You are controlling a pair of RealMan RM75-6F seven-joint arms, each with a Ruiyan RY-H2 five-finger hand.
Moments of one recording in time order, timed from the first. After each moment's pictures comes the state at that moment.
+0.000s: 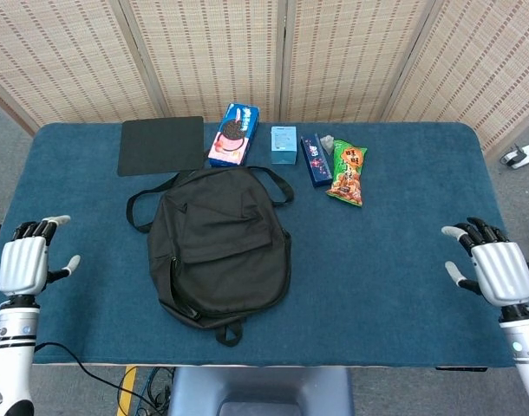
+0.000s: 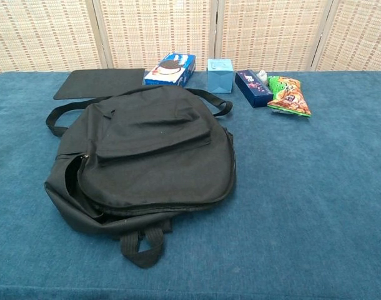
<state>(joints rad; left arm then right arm) -0.39 -1.20 -0.12 -1.66 1.12 1.46 0.21 0.28 -1.01 0.02 -1.63 -1.42 1.43 -0.05</state>
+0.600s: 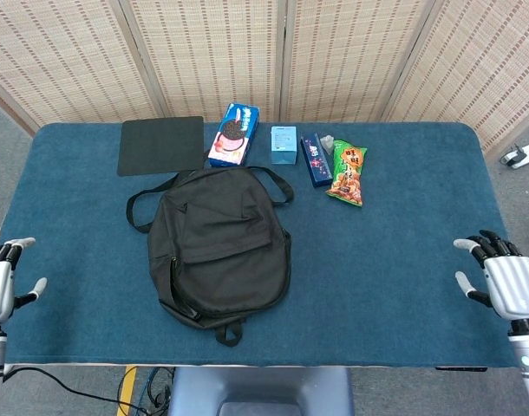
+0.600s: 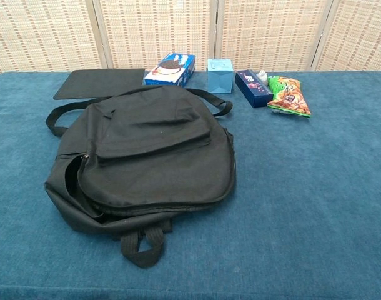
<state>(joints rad) -0.25 -1.12 -0.08 -1.71 1.17 1.52 0.25 0.20 -1.04 0.03 -1.60 -1.44 1.45 -0.02</state>
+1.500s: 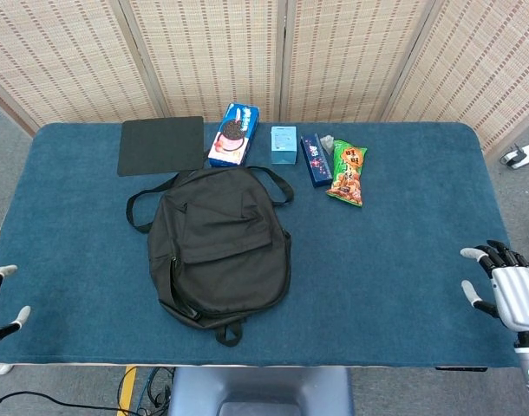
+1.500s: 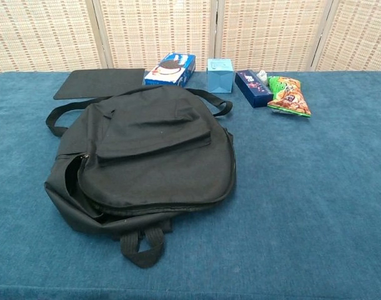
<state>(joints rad) -0.10 -1.06 -0.04 -1.81 1.25 1.60 0.27 0.14 -1.03 0.04 -1.65 -1.45 1.46 -0.02</state>
